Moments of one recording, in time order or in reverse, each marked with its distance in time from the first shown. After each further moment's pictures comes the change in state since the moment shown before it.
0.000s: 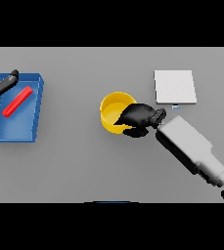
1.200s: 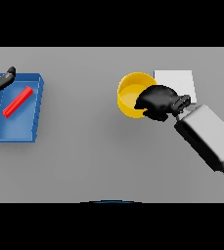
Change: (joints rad) left arm -0.001 0.015 0.016 -0.034 0.030 -0.019 0.011; right arm 0.007 -0.166 -0.122 -0.273 -0.086 0.168 0.195
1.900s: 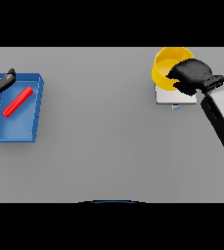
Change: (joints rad) left arm 0.026 -0.017 0.005 -0.071 0.031 0.000 0.095; right arm -0.105 -0.064 -0.145 0.367 0.054 -0.236 -0.066
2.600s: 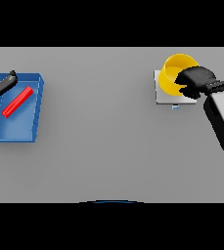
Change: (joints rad) left arm 0.001 -0.007 -0.017 0.006 -0.024 0.010 0.021; right arm -0.029 0.058 -0.055 0.278 0.036 -0.087 -0.063
